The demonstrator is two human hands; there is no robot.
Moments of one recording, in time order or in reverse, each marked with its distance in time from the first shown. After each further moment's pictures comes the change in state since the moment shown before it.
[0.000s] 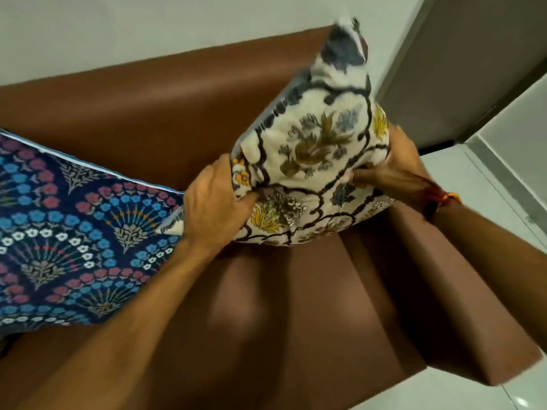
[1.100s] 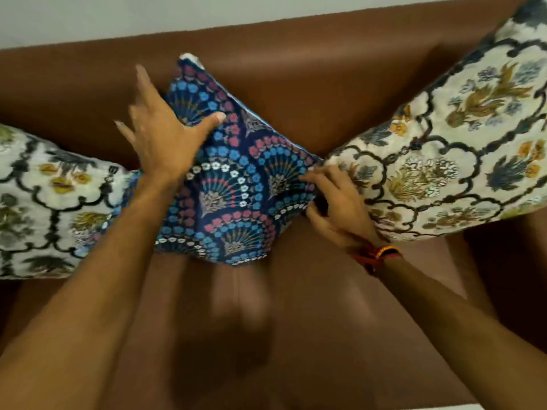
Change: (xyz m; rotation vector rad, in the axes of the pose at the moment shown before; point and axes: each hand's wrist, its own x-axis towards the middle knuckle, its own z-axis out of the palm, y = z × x) left_hand -0.013 -0.203 -0.167 0.152 0.232 -0.603; right_hand -0.049 -0.200 0.239 0.013 -0.227 -0.161
